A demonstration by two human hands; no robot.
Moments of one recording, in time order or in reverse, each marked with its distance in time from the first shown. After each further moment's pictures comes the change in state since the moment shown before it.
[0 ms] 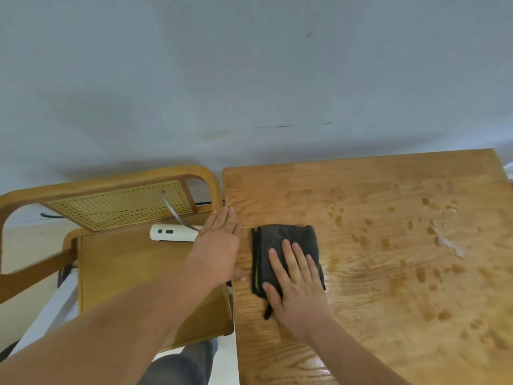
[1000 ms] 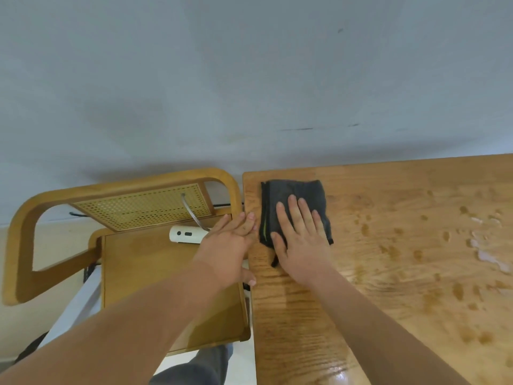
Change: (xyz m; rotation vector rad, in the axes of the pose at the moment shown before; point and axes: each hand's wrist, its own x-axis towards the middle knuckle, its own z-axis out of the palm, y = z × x) left_hand -0.003 -0.029 0.014 -0.114 0.123 0.080; right_hand 0.105 -0.013 -0.039 0.020 0.046 -0.004
